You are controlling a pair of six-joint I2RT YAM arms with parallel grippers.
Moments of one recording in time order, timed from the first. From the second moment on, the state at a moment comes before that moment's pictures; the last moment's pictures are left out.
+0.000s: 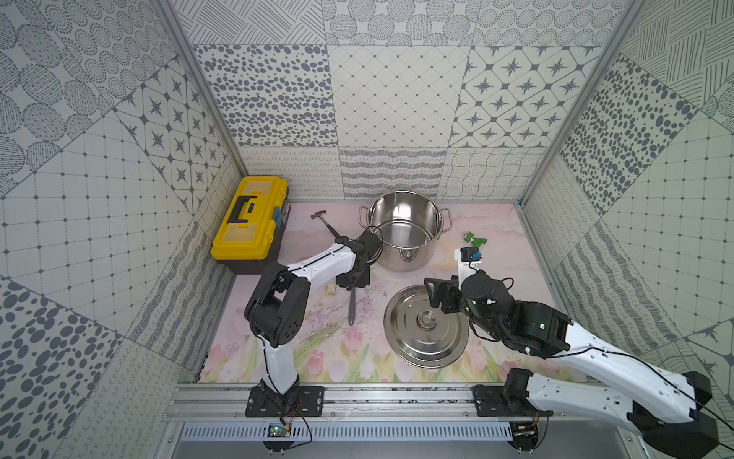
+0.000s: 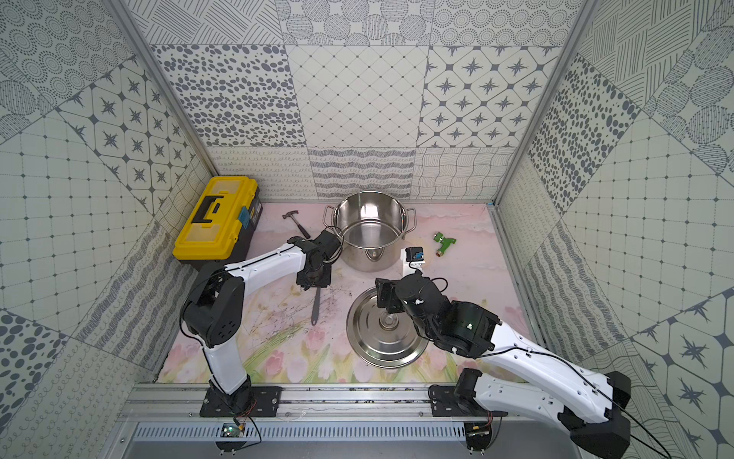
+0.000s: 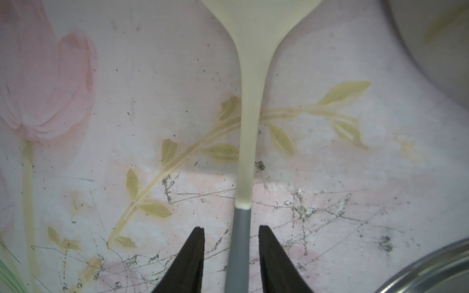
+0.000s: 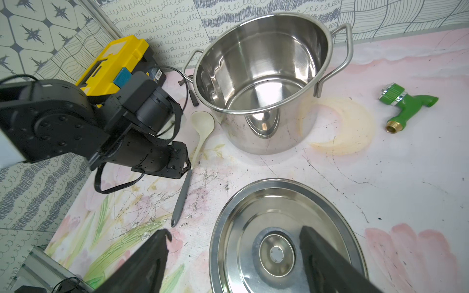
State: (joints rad) left arm -0.52 1.90 1.37 -0.91 -0.23 -0.55; right arm 1.04 0.91 1.00 -0.66 0.51 0.67
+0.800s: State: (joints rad) left arm -0.47 1.96 1.33 -0.78 -0.13 -0.47; right arm 1.03 0.99 1.08 -0.66 0.49 0.65
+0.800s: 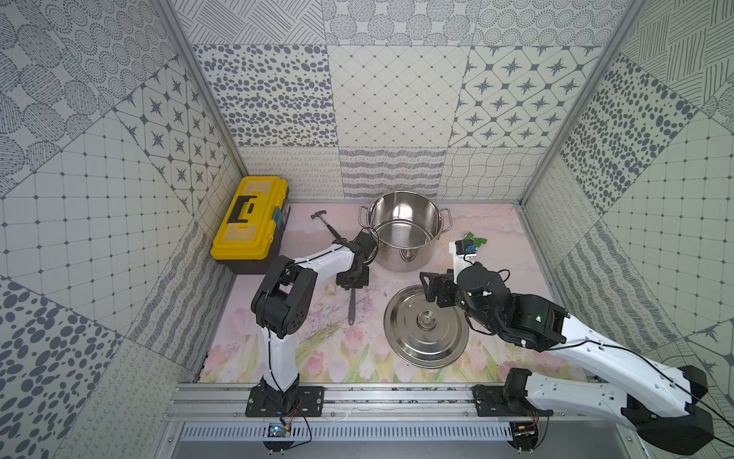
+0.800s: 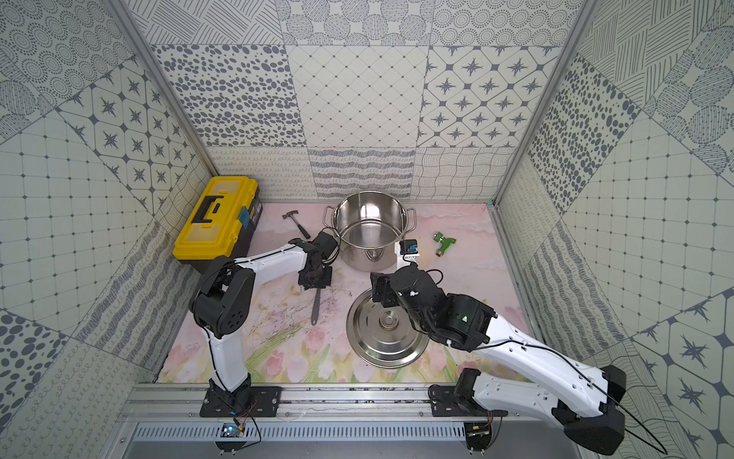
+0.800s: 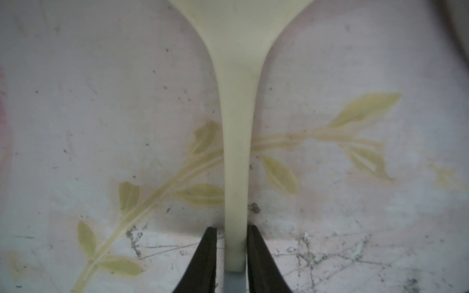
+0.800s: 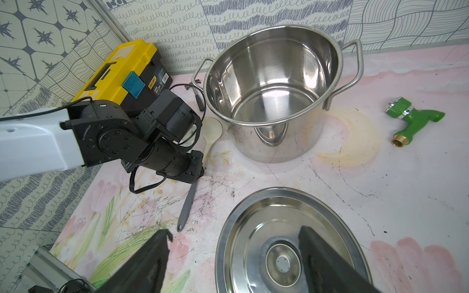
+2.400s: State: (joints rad) left arm -0.38 1.20 1.11 -0.54 0.37 -1.58; right arm 0.93 1.22 1.28 -0.44 -0.07 0.59
